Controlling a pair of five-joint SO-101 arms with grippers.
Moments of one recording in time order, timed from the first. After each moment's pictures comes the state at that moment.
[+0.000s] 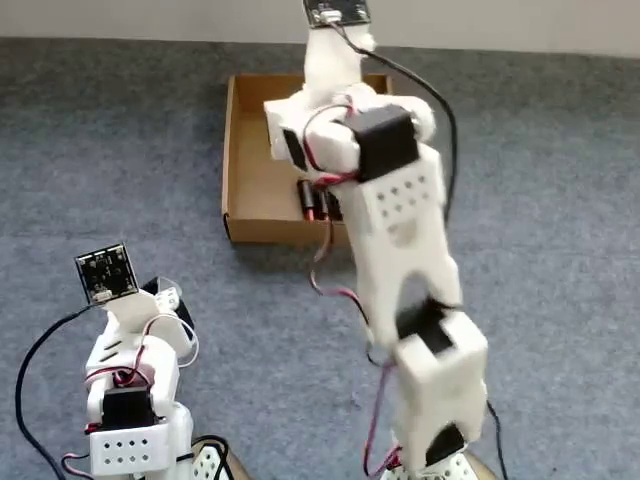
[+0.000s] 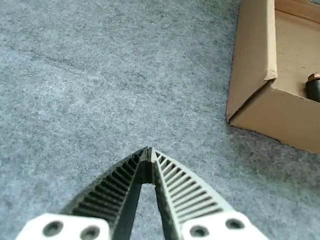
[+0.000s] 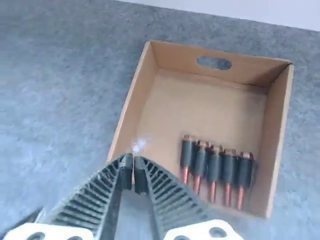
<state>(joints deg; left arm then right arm) -12.7 -103.4 96.2 53.3 13.8 -31.2 17.0 -66.4 100.4 -10.0</state>
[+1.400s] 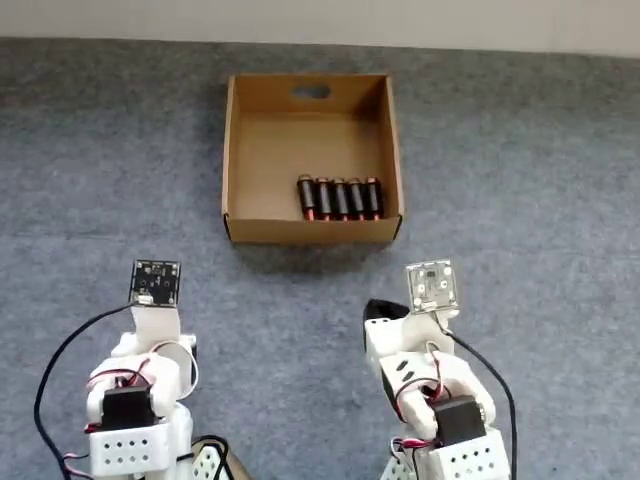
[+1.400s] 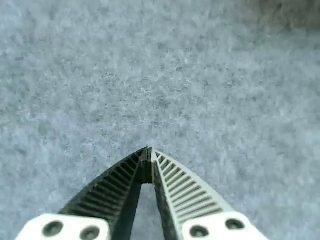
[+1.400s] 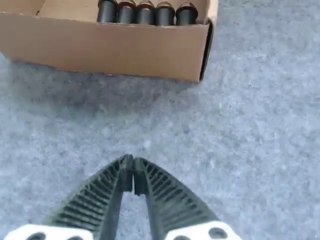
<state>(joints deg) -13.1 -103.4 96.2 75.7 -6.5 -18.6 -104.4 95.7 55.3 -3.0</state>
